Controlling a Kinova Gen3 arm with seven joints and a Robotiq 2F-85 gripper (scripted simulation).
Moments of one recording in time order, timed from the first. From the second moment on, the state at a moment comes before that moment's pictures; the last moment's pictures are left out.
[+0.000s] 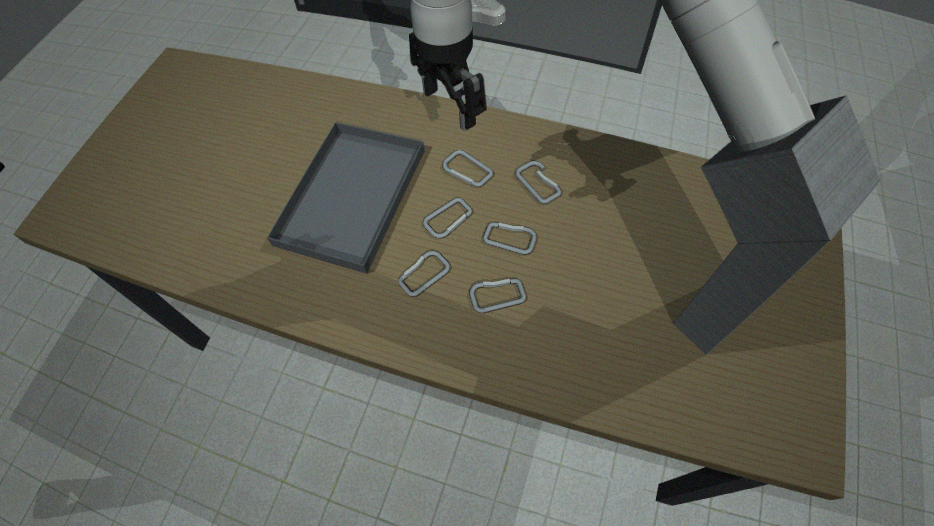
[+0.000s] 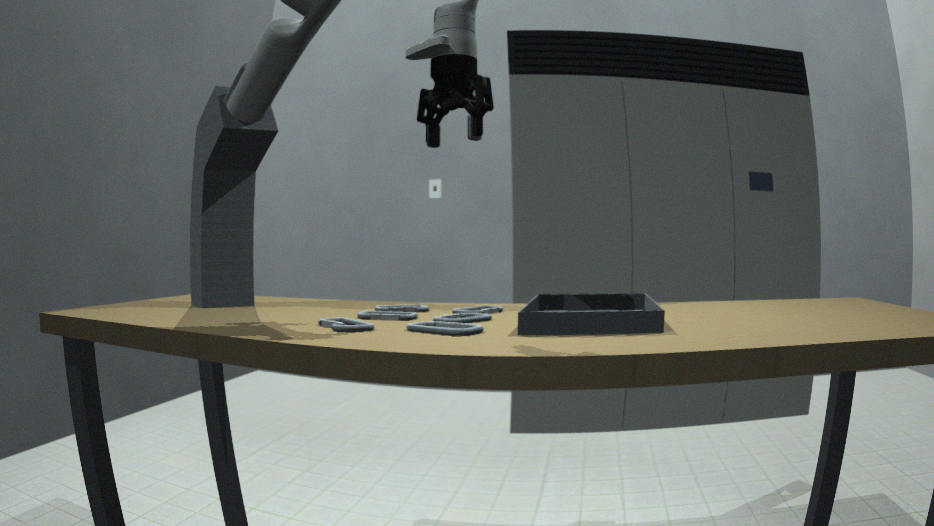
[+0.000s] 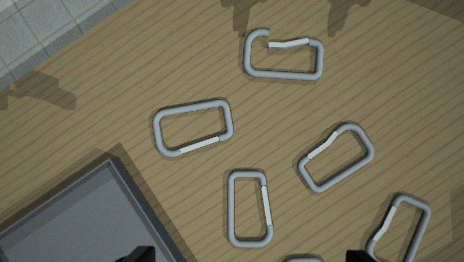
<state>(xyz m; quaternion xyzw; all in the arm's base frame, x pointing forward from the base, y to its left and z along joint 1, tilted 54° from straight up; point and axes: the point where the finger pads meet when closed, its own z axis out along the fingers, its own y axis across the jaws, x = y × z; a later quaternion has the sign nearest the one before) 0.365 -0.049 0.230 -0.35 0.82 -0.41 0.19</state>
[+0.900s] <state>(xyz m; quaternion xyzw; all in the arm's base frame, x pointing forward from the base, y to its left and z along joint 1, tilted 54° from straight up) 0.411 -0.064 0.188 -0.35 0.84 -0.39 0.15</state>
